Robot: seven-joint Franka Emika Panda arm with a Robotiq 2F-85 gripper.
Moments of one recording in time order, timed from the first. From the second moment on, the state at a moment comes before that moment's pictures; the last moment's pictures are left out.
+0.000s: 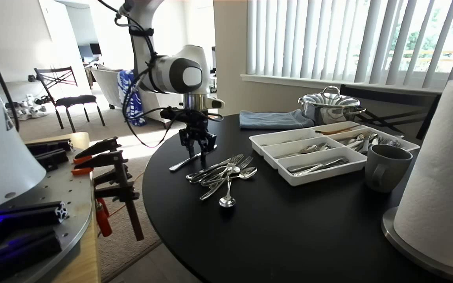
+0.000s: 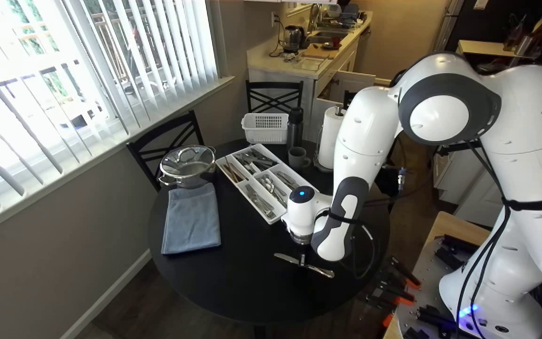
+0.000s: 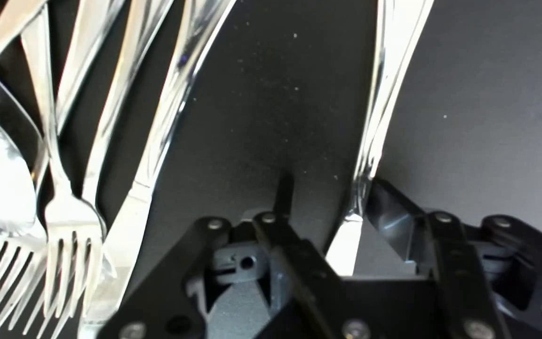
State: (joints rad) arm 0.25 0.69 0.01 -2.34 -0.21 2.94 -0.02
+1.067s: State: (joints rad) arm 0.31 0.58 -0.03 -2.41 -0.20 3.02 0.05
